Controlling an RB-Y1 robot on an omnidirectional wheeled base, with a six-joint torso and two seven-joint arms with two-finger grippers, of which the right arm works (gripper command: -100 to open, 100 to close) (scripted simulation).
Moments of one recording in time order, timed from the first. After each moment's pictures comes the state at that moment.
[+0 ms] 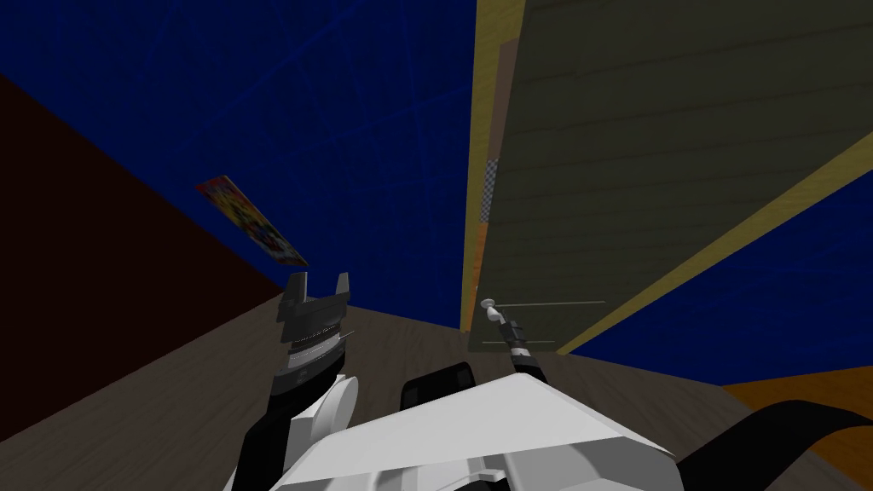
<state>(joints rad) 0.32 -0.26 0.02 -1.04 -0.37 -0.97 -0.31</state>
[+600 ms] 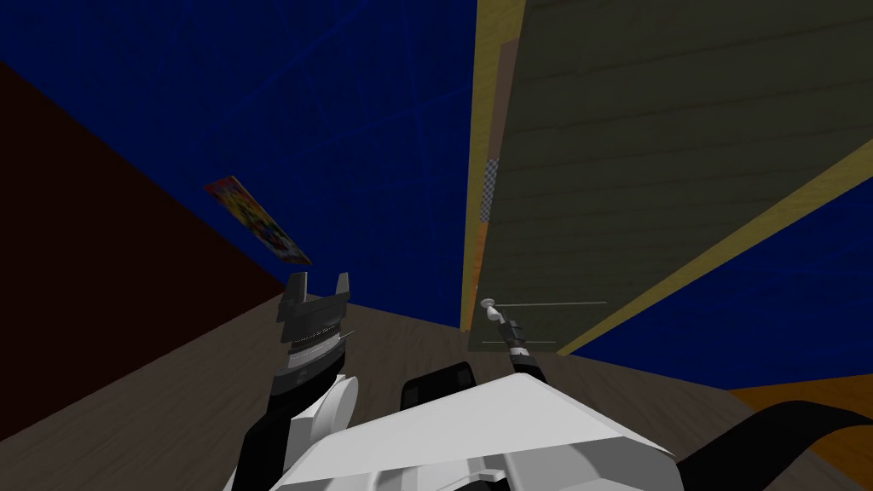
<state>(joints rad) 0.31 -0.27 0.04 -1.03 -0.40 -0.97 -0.36</state>
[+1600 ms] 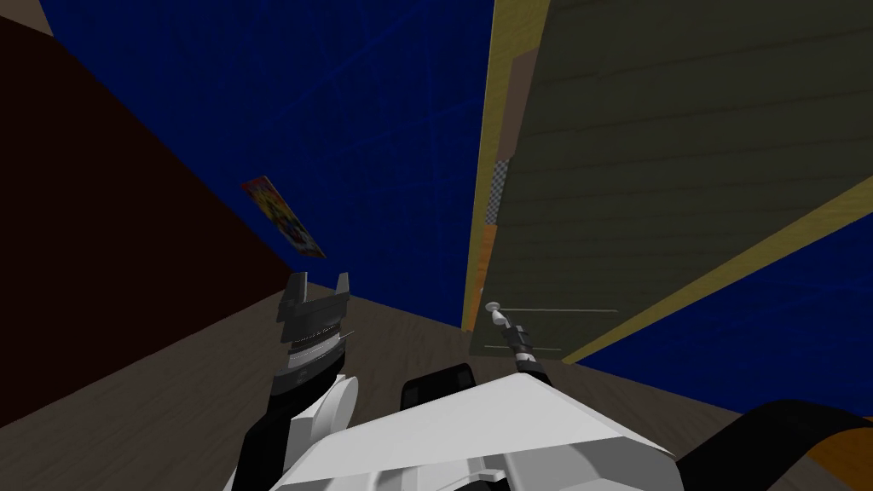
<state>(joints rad) 0.34 -0.27 0.02 -1.02 -0.42 -0.93 -0.47</state>
